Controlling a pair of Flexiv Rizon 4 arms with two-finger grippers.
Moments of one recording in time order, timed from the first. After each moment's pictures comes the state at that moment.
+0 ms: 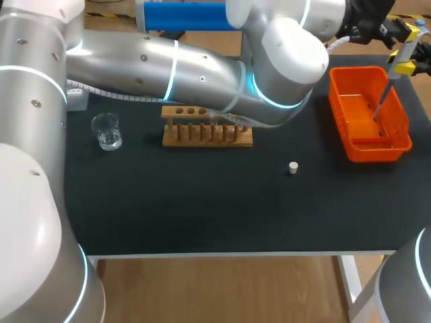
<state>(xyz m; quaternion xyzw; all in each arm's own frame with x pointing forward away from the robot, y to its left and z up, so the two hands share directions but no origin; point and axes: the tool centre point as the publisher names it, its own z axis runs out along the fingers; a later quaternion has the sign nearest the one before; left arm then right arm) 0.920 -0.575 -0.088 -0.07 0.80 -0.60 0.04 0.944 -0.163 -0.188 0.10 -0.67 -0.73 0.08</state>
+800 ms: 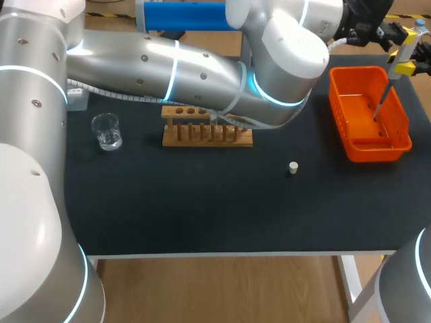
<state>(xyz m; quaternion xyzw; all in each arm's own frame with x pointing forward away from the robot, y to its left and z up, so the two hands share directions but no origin) 0.924 -0.573 -0.096 -0.07 0.80 -0.60 0.04 0.944 -0.163 -0.188 0.10 -0.67 -0.73 0.08</state>
